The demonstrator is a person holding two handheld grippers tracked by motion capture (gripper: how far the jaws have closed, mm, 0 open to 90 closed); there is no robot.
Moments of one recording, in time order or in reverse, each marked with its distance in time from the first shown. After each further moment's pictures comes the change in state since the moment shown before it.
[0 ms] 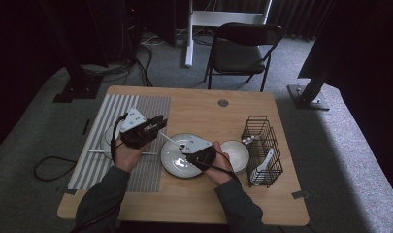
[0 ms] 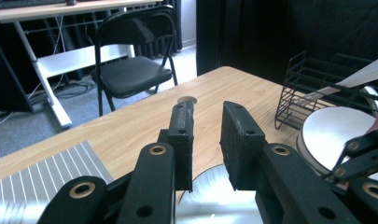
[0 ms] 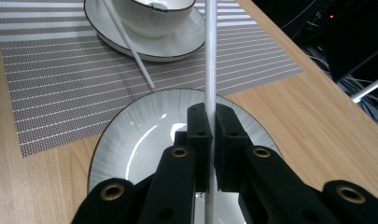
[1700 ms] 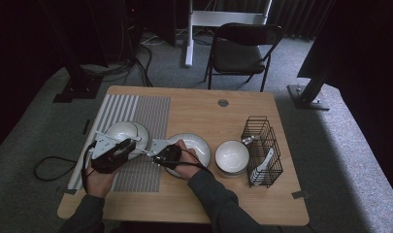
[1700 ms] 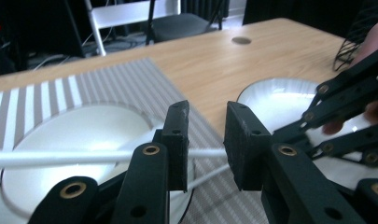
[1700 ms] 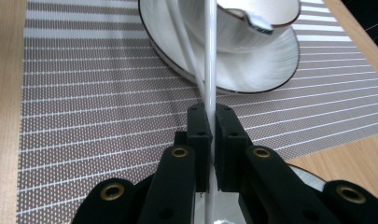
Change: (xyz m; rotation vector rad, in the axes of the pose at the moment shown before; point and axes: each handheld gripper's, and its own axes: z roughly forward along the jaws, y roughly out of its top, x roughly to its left) left arm 0.025 -0.093 -0.067 0.124 0.186 -0.111; right arm 0.037 0.035 0.091 0.066 0.179 -0.144
